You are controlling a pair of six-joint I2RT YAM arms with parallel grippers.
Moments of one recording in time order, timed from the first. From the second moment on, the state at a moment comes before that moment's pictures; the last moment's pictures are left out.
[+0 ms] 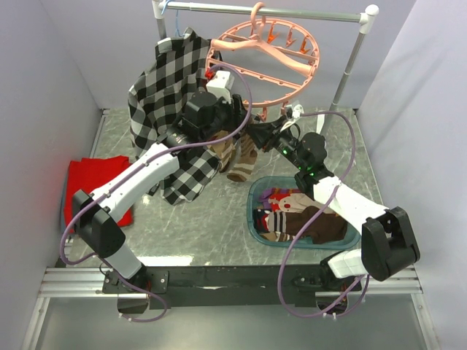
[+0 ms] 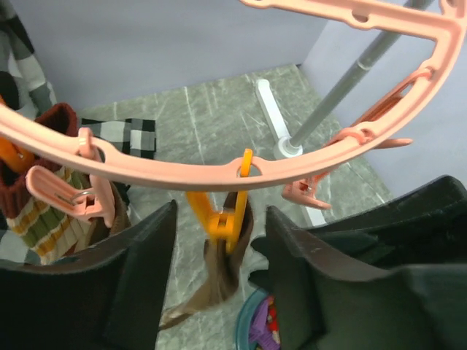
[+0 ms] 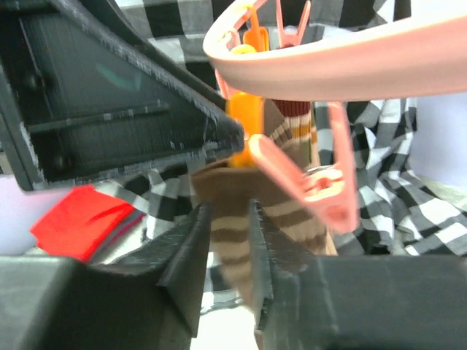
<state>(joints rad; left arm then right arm) -0.69 1.61 1.60 -0.15 -0.09 -0.33 0.42 1.37 0.85 0.74 -0.37 0.36</state>
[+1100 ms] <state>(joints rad) -0.68 1.56 1.59 -0.21 -0.11 -0.35 0.13 1.34 1.06 0.39 -0.61 0.15</state>
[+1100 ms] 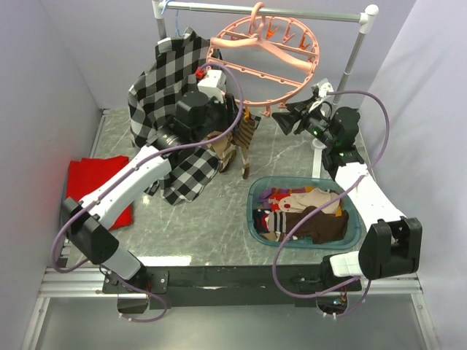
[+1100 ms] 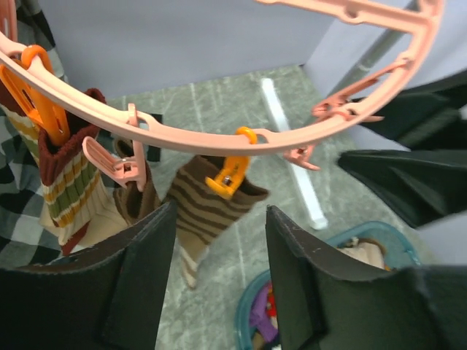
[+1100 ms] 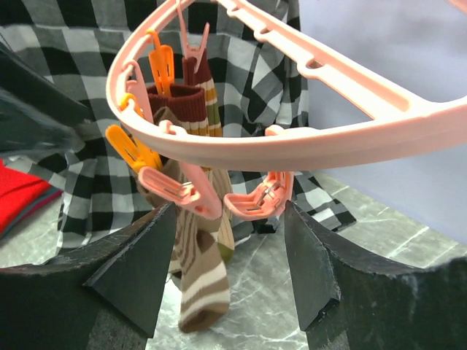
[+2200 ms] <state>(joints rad) -0.73 1.52 1.59 -0.26 -0.18 -0.50 0.43 1.34 1.04 0.42 -0.31 0.07</state>
